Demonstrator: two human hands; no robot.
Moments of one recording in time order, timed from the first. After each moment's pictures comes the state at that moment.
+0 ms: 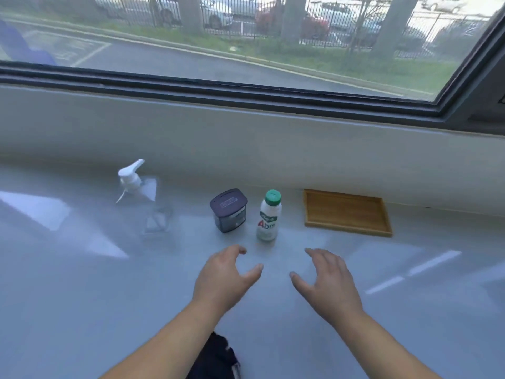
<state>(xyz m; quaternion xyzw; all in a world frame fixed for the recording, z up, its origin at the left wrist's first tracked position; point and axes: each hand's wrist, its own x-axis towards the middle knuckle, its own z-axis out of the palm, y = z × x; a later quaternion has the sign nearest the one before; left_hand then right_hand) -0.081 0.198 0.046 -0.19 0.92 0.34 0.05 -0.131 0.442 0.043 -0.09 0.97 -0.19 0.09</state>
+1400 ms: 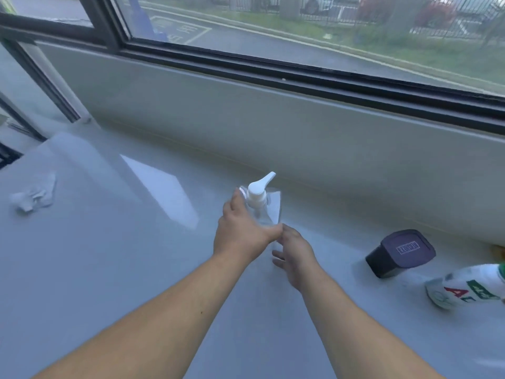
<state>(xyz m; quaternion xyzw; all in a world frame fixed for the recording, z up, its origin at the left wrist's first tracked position) -0.098 -0.145 0.079 -0.38 0.85 0.36 -0.07 -0.162 -0.035 0.012 0.13 0.66 -0.61 0.42</state>
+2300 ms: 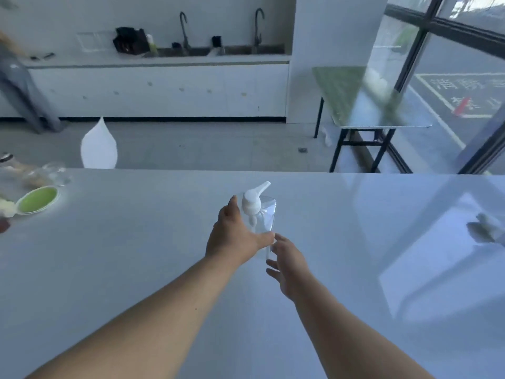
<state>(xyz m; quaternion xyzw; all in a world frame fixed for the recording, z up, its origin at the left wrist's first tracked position) 0.839 -0.519 0.132 -0.76 0.56 0.22 -0.25 0.701 -0.524 0.069 -0.28 0.58 -0.32 0.70</state>
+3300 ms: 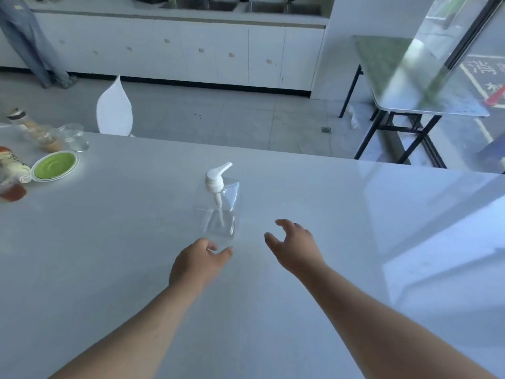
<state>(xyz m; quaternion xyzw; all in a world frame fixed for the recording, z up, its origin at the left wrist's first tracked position) 1.045 -0.471 0.036 -0.86 0.38 0.31 -0.16 0.833 -0.564 0.033 -0.69 0.62 -0.10 0.36</state>
